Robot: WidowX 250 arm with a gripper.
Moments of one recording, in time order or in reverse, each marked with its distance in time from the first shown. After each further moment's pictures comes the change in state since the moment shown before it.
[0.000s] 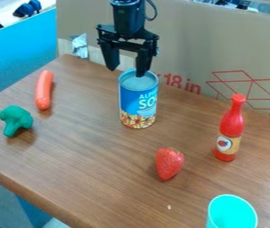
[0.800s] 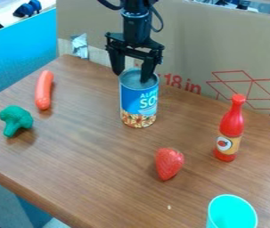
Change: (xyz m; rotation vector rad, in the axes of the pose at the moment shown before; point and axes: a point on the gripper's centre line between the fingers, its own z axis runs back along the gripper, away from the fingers) arm 0.021 0.004 -0.028 0.073 0.024 0.013
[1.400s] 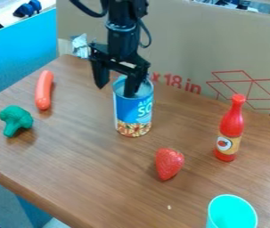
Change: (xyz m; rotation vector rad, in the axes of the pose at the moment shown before) arm -0.057 0.015 -0.001 0.049 0.058 -0.031
